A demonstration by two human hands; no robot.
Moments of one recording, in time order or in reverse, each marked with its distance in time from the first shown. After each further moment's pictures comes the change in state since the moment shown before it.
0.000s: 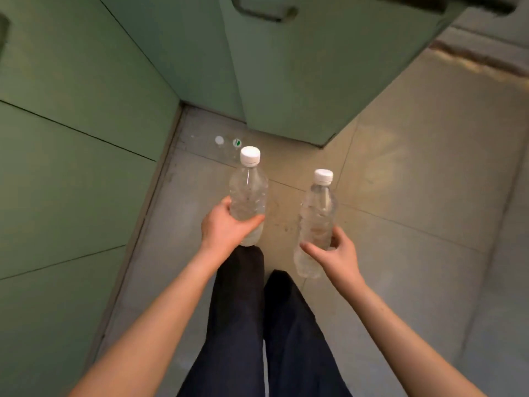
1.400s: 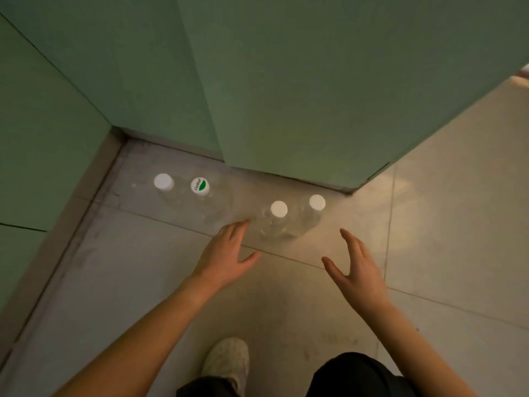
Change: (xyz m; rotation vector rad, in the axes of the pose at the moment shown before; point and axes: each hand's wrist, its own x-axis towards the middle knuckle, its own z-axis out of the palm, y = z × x) left_hand 0.394 -0.188 0.250 0.403 -0.101 0.582; right_hand 0.420 0.250 0.064 -0.761 0.193 -0.332
